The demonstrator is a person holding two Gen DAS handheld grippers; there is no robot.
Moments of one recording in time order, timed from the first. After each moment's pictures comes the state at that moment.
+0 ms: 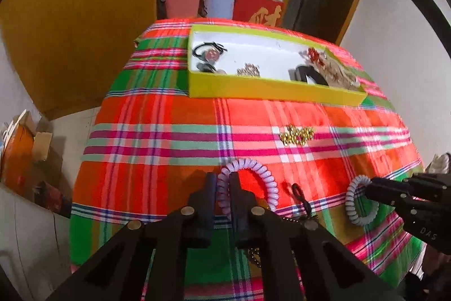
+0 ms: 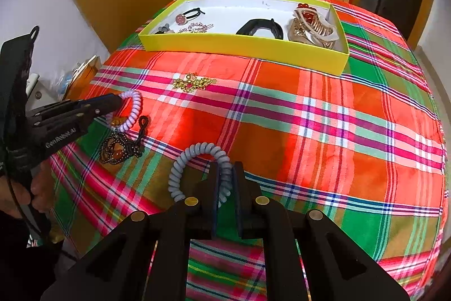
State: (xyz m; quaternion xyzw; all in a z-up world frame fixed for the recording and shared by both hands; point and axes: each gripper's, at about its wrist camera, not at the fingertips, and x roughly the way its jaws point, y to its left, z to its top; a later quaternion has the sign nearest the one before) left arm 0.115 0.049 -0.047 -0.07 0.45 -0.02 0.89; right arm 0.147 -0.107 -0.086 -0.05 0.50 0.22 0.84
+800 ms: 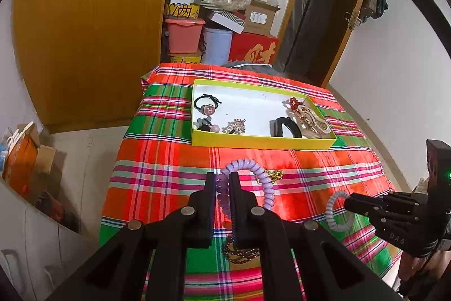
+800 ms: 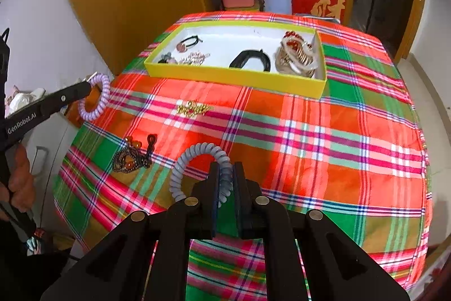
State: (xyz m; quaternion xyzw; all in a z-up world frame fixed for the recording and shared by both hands) left arm 0.089 0.056 0.024 -0.10 0.39 -0.02 0.92; right arm 0.139 -0.120 -0.048 -0.04 0.46 0.21 0.86
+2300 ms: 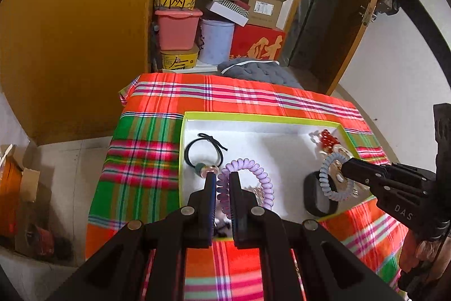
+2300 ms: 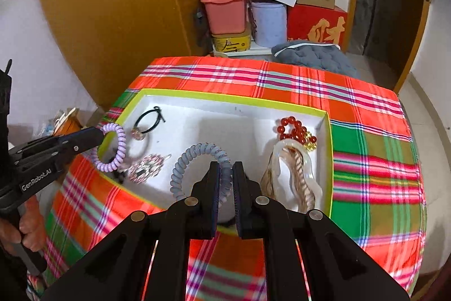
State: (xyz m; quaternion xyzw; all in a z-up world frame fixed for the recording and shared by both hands) left arm 0.247 0.069 -0.005 -0.09 0.41 -0.03 0.91; right arm 0.300 -0.084 -0.037 -0.04 0.43 0.19 0.88
